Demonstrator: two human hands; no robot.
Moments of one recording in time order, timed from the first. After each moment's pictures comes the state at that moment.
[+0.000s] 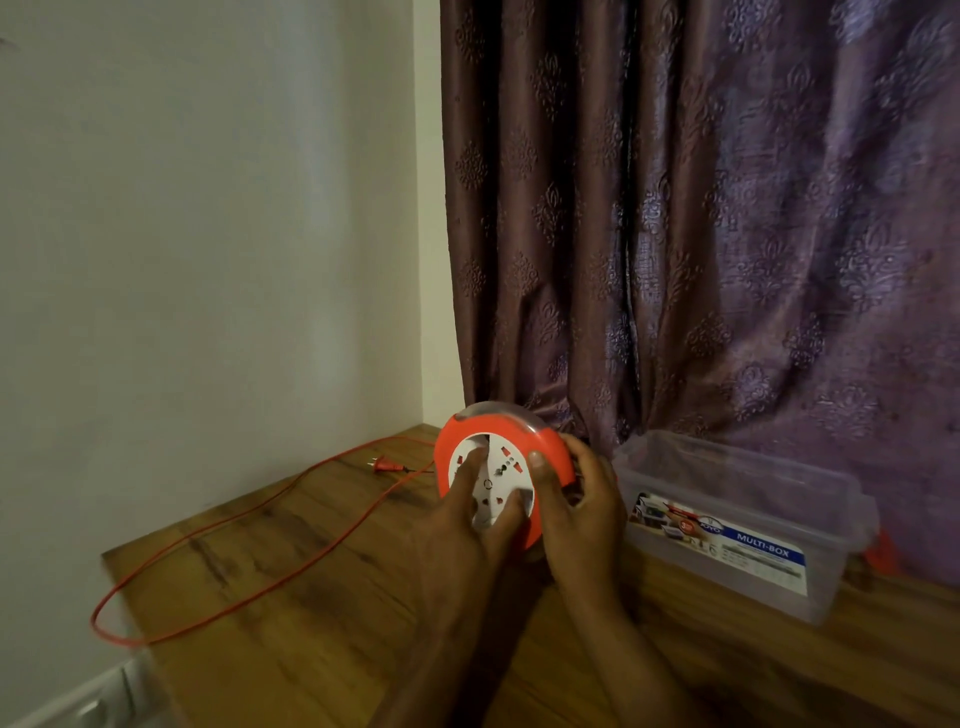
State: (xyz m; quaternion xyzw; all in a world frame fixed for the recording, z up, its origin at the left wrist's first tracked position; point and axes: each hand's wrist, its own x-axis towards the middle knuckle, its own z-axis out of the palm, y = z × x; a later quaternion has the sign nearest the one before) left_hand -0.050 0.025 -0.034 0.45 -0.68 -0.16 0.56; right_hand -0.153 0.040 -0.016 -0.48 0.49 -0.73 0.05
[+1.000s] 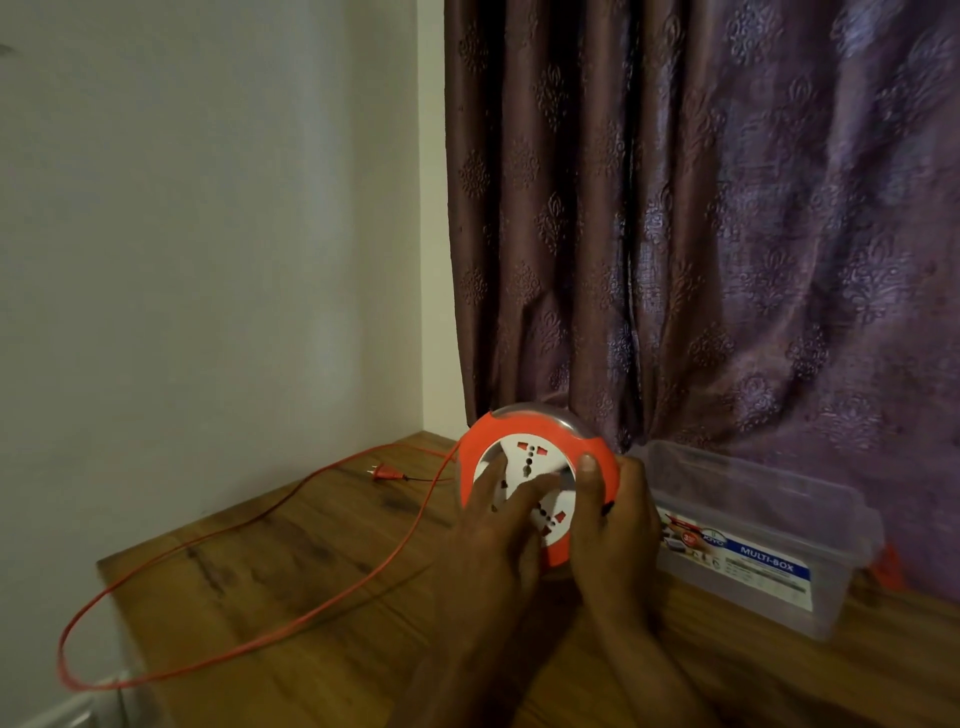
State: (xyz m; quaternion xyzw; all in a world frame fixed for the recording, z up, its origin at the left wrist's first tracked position) left_hand -0.061 0.040 -0.026 0.34 -0.77 -0.01 0.55; right_hand -0.170 0.050 -0.013 -0.45 0.54 -0.71 -0.06
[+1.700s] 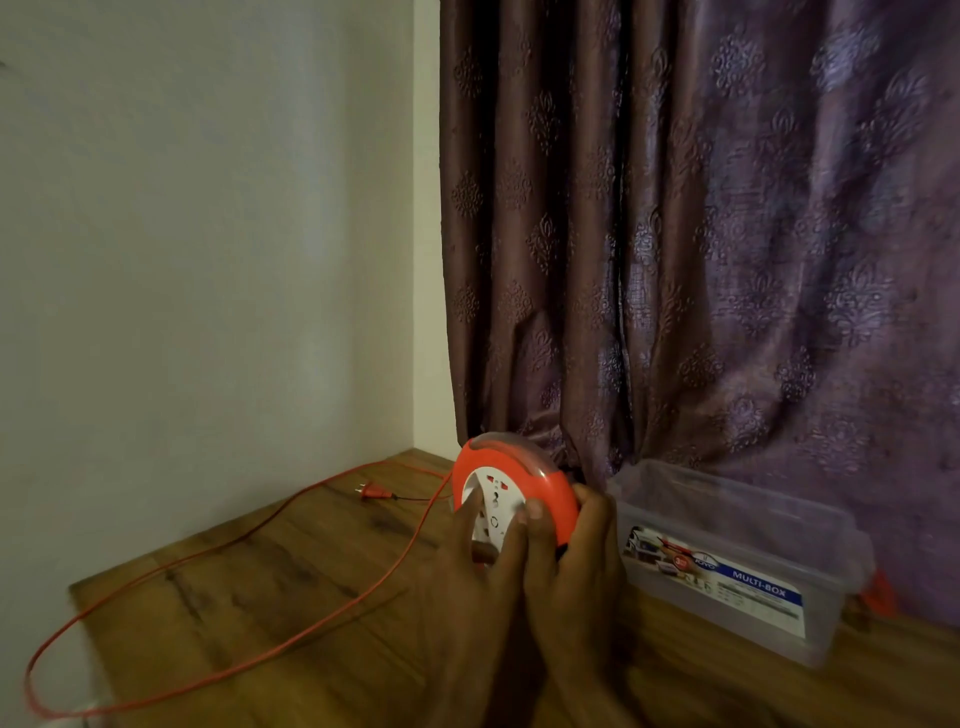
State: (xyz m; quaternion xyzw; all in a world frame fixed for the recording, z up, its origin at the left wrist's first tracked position) left_hand -0.068 0.035 -0.033 0.43 -0.63 -0.24 0.60; right_hand -0.142 0.054 -0.021 -0.47 0.53 -0.69 -0.14
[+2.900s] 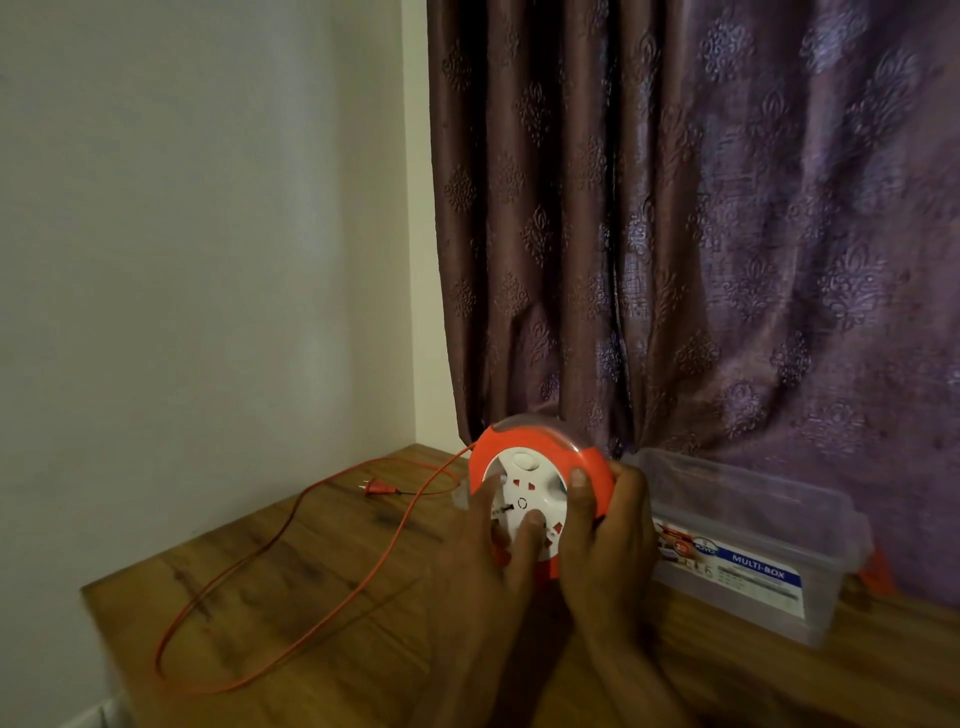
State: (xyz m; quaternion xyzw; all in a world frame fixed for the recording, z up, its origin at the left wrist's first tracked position) left_hand -0.070 0.040 -0.032 0.41 -0.69 -0.14 0.57; right_hand -0.167 0.052 -0.010 -0.43 0.54 -0.71 -0.14
